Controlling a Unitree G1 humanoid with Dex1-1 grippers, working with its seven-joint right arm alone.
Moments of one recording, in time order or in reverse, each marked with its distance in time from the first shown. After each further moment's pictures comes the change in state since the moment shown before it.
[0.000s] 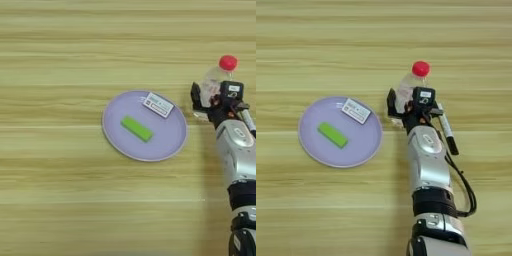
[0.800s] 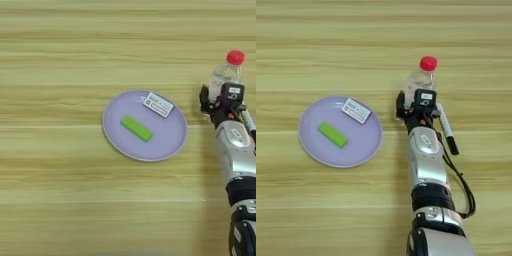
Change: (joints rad) arm -0.033 -0.019 -0.009 0.115 -0.043 -0.111 -0.085
